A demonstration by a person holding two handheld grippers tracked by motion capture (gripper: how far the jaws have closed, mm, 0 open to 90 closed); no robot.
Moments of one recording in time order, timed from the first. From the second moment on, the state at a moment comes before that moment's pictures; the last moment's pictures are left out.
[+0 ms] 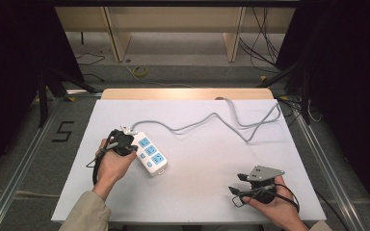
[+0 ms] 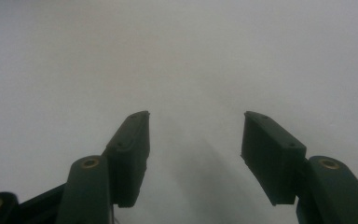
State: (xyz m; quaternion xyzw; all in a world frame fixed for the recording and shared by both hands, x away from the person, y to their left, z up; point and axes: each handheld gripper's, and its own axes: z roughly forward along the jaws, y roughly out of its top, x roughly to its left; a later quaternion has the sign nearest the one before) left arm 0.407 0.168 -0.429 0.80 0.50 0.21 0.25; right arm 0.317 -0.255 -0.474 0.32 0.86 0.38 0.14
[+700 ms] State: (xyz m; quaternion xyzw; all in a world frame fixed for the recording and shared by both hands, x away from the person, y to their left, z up) left arm 0.423 0.165 -0.432 0.80 0.50 0.21 0.24; right arm 0.317 -0.255 -0.474 0.32 0.86 0.38 0.14
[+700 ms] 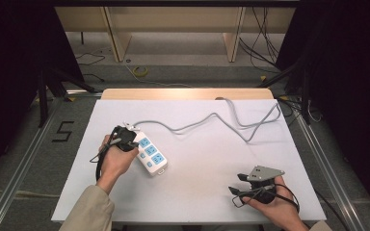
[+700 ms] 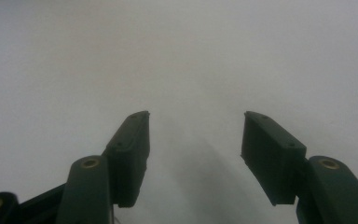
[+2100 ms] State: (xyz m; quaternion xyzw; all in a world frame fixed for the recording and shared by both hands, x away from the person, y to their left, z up) left arm 0.444 0.163 -0.448 0.81 0.51 0.20 0.21; right arm 0.317 -0.255 -0.474 0.32 0.86 0.38 0.14
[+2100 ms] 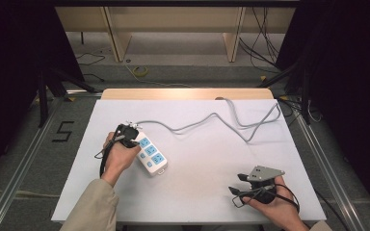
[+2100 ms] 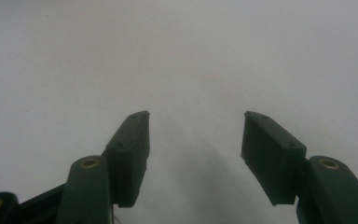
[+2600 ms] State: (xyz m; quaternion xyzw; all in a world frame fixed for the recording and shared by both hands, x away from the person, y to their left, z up) left arm 0.446 0.160 -0.447 0.81 0.51 0.20 0.20; right arm 0.316 -0.255 -0.474 0.31 0.86 0.38 0.14
